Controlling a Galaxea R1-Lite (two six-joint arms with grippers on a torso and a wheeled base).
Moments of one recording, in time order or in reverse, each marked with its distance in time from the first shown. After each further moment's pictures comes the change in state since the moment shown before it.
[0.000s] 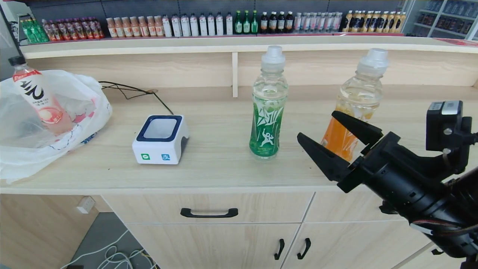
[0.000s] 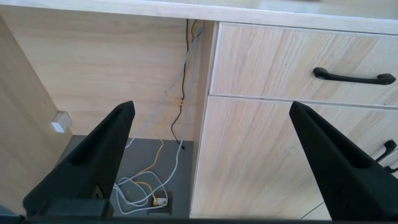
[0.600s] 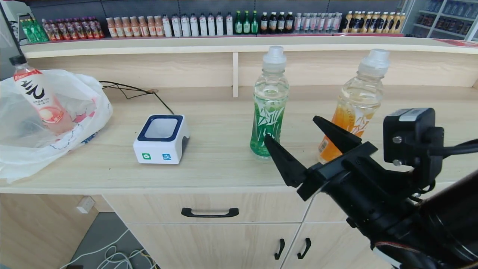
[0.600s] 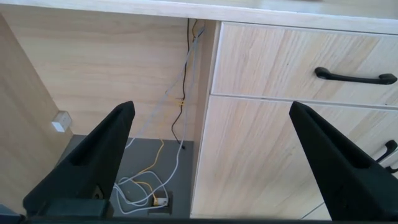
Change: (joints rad) left arm -0.001 0.000 0.000 0.000 0.000 0.001; right arm 0.275 0.085 -0.114 0.000 -0.437 -0.103
